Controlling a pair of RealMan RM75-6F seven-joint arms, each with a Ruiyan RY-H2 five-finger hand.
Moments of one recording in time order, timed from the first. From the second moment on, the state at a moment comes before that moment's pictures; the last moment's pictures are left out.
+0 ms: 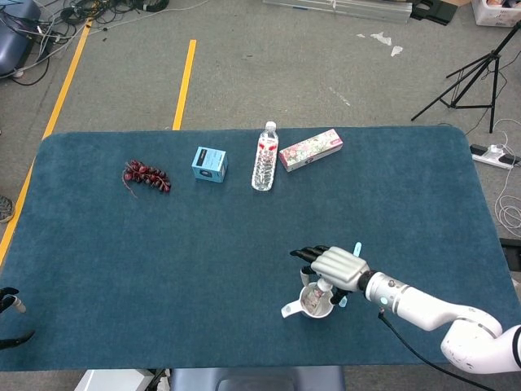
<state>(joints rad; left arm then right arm) -0.01 -1.05 0.02 -1.51 1.36 1.33 -0.05 0.85 -0.97 0.01 -1.87 -1.54 0.55 0.18</state>
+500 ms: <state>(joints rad) -0.01 -1.05 0.02 -1.51 1.36 1.32 -0.05 0.86 -0.95 0.00 -1.87 -1.58 0.59 0.24</state>
